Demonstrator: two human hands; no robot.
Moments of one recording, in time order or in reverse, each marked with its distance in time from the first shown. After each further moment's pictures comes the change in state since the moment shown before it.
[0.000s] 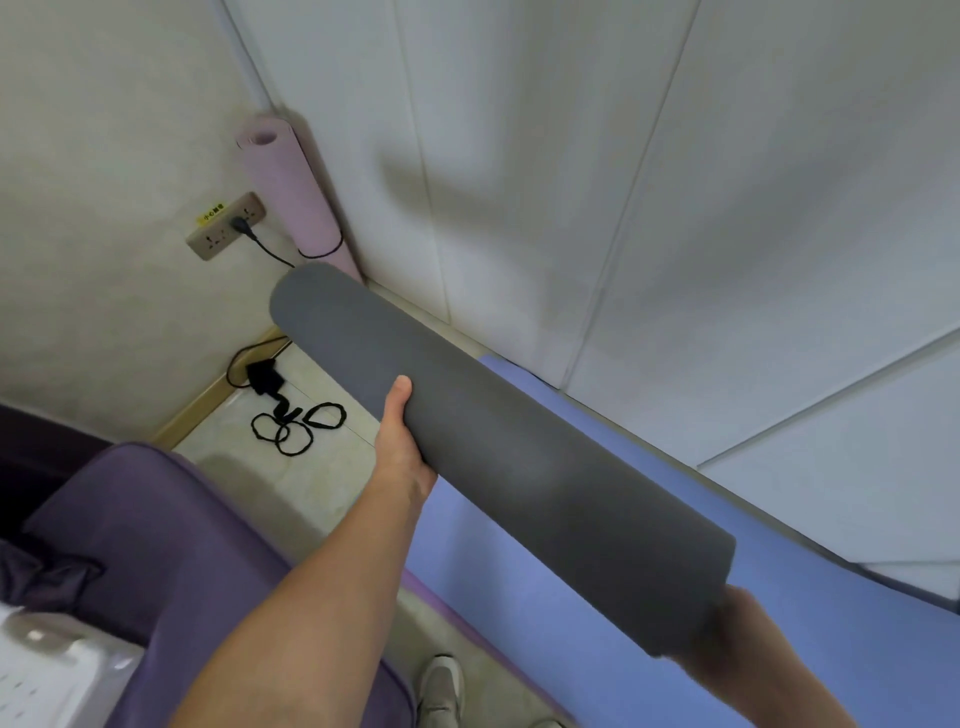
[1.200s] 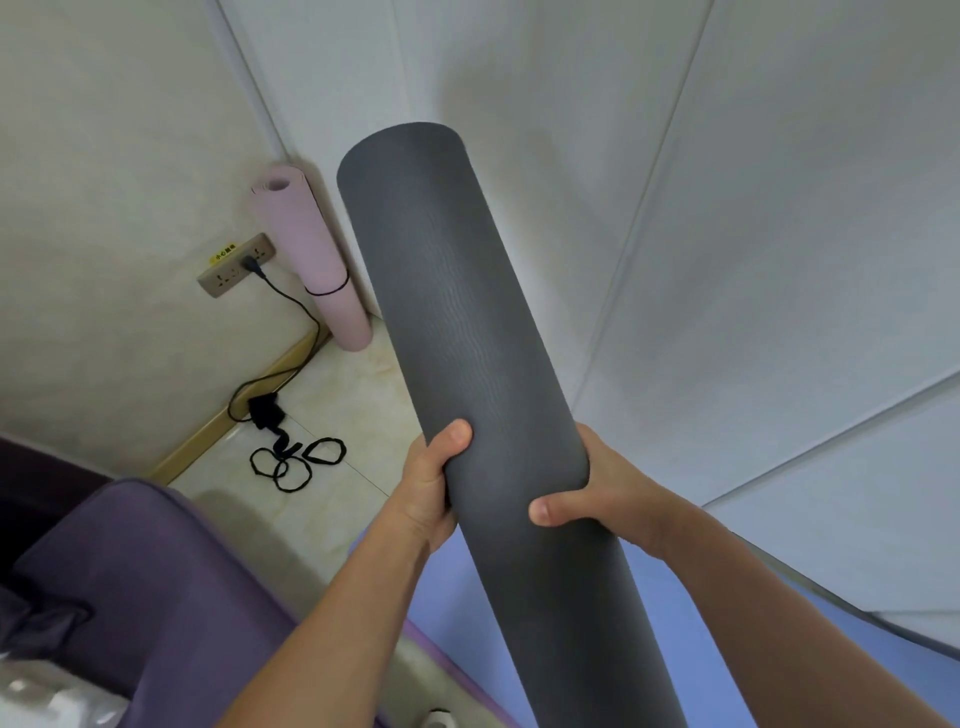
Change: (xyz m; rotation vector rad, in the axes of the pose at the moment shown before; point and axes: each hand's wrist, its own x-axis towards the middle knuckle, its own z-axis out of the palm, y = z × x) left_hand -0.051 0.015 0.032 0.270 -0.469 0.114; right_hand -0.011 -0.098 0.167 -0.939 -0.584 -0.605
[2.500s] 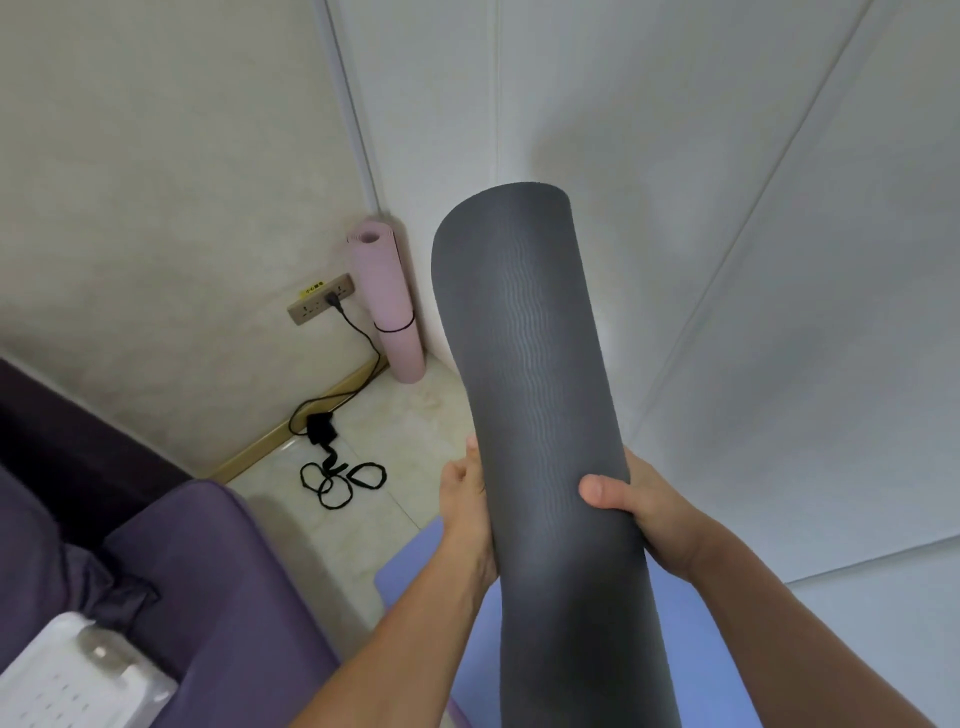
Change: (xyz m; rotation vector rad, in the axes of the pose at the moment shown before) left_hand 0.002 0.045 0.036 -0.084 0.639 0.025; right_hand 0.028 -0.073 -0.014 0.144 -0.063 -0.066
